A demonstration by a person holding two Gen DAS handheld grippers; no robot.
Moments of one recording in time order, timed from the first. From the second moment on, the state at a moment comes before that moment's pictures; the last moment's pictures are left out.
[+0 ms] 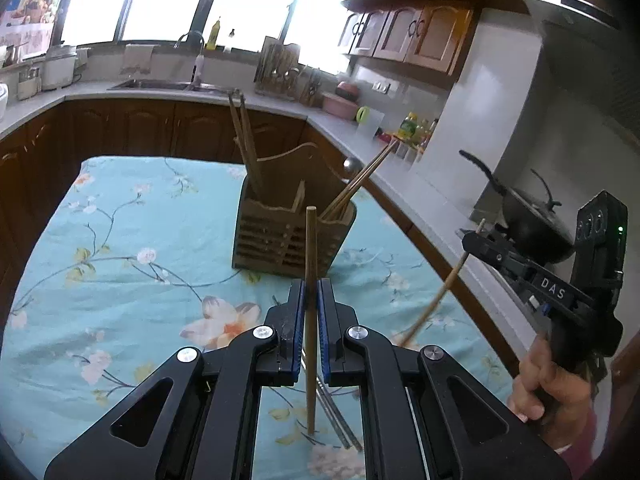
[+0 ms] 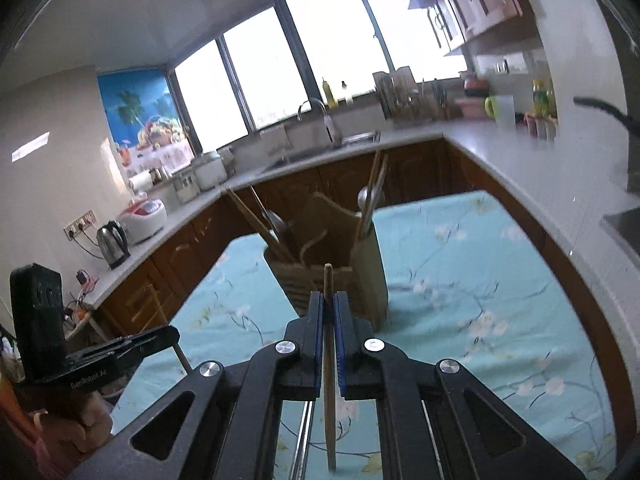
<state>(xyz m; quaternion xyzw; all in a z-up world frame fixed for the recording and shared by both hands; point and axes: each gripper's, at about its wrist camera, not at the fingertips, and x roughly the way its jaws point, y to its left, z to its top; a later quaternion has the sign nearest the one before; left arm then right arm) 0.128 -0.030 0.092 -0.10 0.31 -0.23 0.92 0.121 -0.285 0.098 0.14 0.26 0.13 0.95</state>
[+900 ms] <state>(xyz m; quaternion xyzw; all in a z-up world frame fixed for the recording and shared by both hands) 0.137 -0.013 0.117 -0.11 0.26 -0.21 0.94 0.124 -0.293 0.117 0.15 0.23 0.13 0.95</state>
